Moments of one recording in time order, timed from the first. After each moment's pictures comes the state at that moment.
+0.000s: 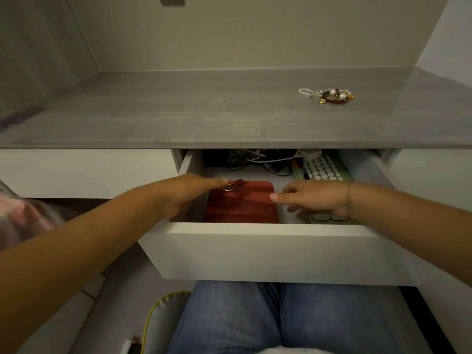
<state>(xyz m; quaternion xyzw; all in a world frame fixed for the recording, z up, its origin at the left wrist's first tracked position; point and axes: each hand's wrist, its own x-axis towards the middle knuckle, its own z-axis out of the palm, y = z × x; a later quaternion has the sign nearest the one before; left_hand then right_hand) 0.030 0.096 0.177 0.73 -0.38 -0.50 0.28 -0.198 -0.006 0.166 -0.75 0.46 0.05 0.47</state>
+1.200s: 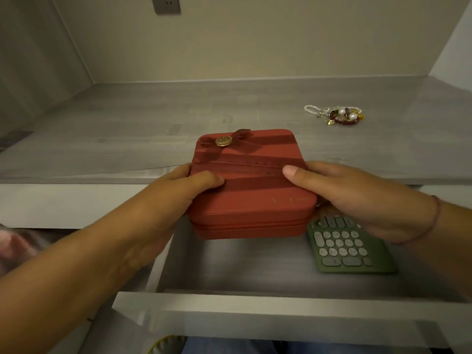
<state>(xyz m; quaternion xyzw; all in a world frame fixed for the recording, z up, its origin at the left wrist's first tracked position) 0.009 0.092 0.261 0.67 -0.34 -0.44 0.49 -0.191 -0.010 0.261 -0.72 0.40 -0.16 0.55</state>
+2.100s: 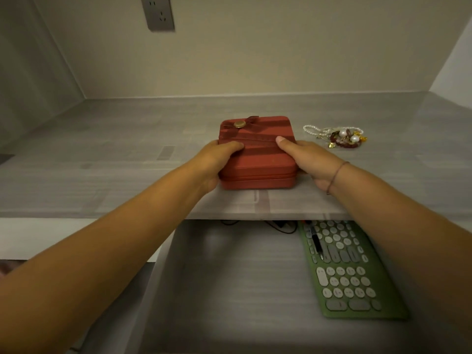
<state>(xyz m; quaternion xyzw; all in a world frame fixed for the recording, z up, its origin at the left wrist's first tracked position) 0.040 -0.097 0.245 0.65 -0.31 -0.45 0.54 -0.123 -0.172 0.237 -0.67 0.47 -0.27 0.51</state>
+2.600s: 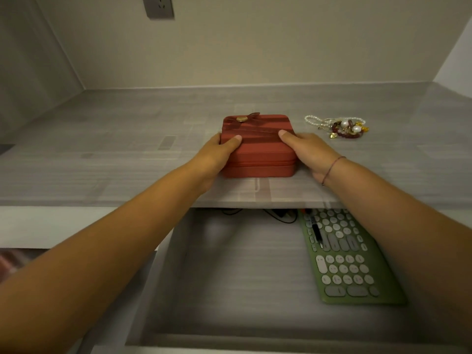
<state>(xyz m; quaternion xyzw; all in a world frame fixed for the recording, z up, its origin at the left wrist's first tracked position) 0.051 -0.095 0.219 0.65 -0.40 -0.41 0.50 -0.121 -0.181 0.218 -0.66 0.46 -0.32 0.50</state>
